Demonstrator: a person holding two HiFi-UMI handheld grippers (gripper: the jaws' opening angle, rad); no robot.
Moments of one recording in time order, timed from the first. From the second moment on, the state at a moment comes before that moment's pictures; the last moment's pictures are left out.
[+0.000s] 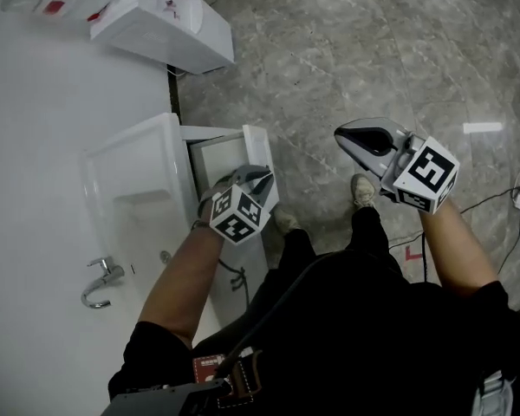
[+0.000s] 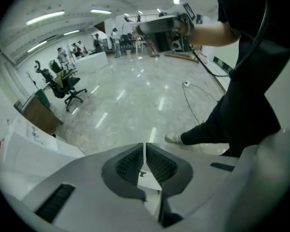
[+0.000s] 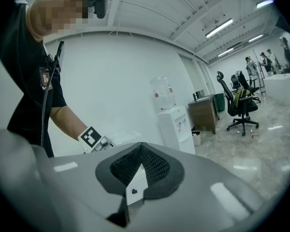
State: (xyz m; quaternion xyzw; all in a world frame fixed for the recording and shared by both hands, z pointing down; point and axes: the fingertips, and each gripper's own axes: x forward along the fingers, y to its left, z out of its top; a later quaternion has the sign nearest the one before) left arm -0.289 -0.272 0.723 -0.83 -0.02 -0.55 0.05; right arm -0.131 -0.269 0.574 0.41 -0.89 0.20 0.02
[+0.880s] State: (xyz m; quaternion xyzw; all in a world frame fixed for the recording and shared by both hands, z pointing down) left arm -0.330 -0.260 0.954 -0.51 -0.24 -0.81 0.16; right arm -0.039 -0.208 0.684 0.47 -0.85 0.25 0.00
